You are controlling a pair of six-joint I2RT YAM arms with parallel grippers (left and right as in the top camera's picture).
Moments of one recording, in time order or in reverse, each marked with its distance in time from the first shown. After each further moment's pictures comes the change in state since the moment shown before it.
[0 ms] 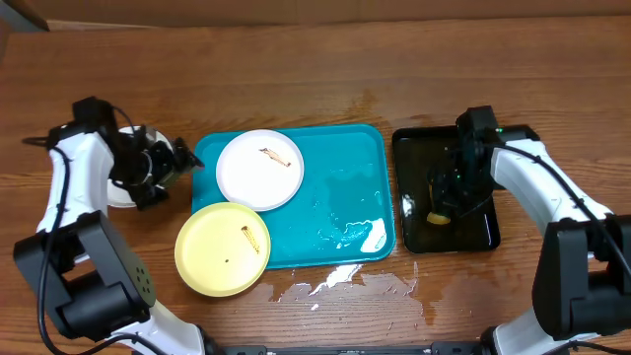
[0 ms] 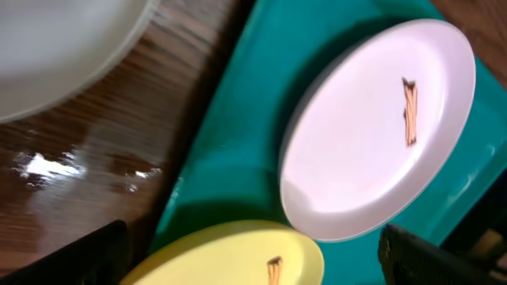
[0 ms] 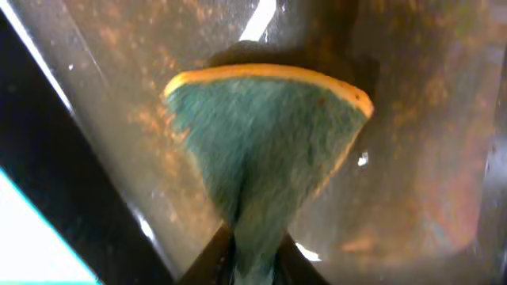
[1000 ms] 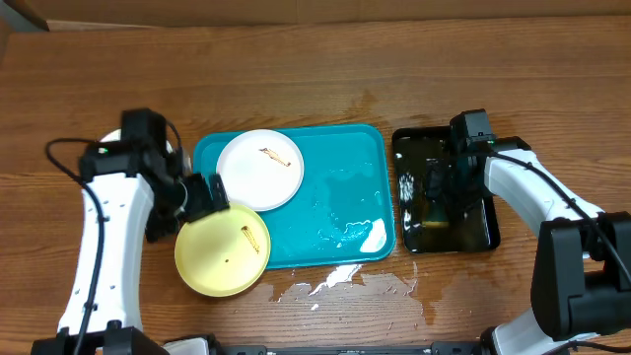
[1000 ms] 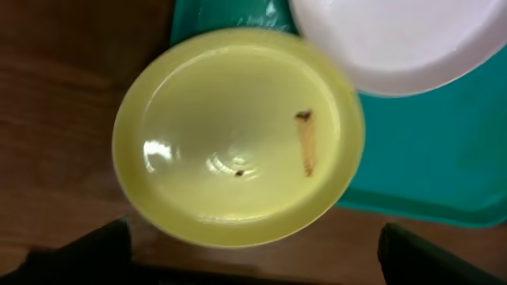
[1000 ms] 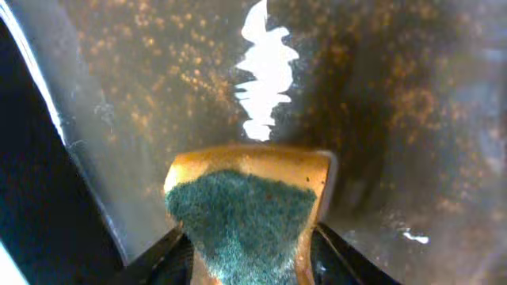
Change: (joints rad) left arm -0.245 -0.381 -0.145 -0.233 -0.276 -0.093; right arm 0.021 0.000 -0.074 0.226 0.036 0.004
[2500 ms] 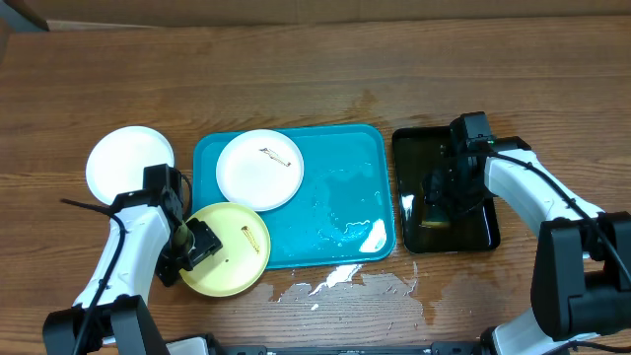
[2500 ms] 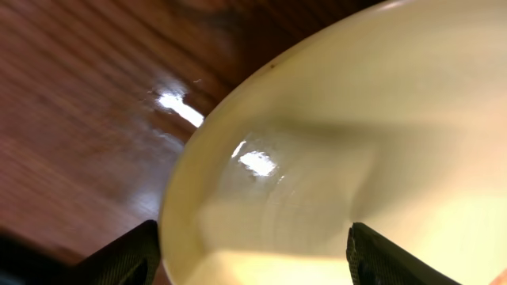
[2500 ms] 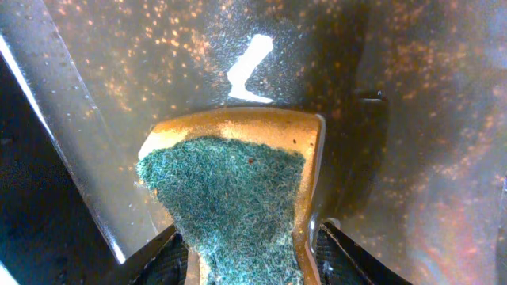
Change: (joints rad) left arm 0.054 0.004 -0.434 0.329 -0.171 -0.280; right arm 0.000 0.000 0.000 -0.052 0.000 0.001
